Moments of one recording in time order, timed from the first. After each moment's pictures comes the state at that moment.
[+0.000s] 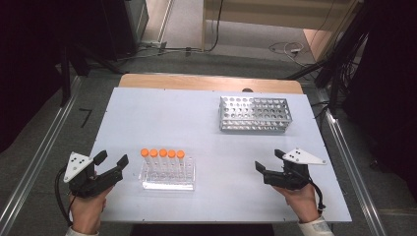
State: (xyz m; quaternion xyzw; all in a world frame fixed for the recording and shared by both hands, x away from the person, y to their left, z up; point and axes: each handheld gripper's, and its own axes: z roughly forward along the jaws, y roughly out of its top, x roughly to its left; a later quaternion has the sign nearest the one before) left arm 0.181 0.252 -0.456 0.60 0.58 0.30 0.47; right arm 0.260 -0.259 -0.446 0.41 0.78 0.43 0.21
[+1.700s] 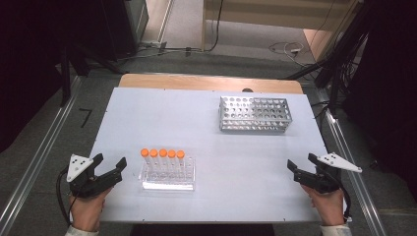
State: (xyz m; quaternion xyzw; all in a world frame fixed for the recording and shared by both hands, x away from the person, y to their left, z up) left arm 0.186 0.260 -0.474 0.60 0.59 0.30 0.44; right arm 0.263 -0.342 -0.460 0.51 0.72 0.40 0.25
